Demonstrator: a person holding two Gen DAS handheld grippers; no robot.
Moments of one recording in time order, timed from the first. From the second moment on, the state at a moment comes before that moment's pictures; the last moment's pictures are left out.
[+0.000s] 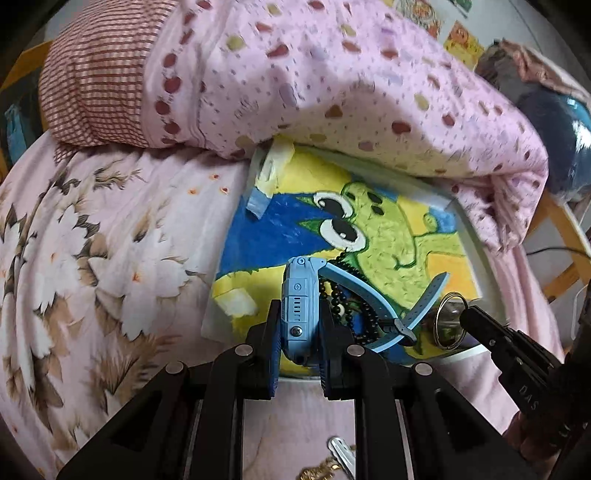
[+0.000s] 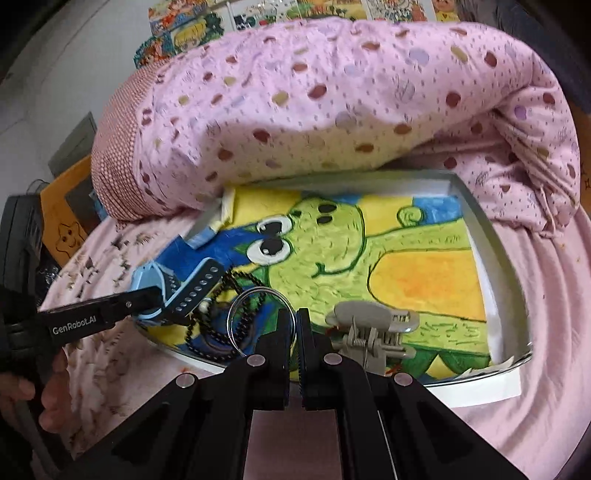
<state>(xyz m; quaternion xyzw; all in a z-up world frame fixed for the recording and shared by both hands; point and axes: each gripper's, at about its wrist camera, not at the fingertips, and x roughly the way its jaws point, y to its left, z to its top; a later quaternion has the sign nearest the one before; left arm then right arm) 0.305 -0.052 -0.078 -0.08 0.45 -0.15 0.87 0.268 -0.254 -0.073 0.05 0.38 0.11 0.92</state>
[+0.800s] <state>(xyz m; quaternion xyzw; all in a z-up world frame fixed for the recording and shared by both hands) 0.253 -0.037 -0.021 -0.07 0.36 -0.14 0.92 0.217 -0.247 -0.029 0.02 0.30 0.08 0.95</state>
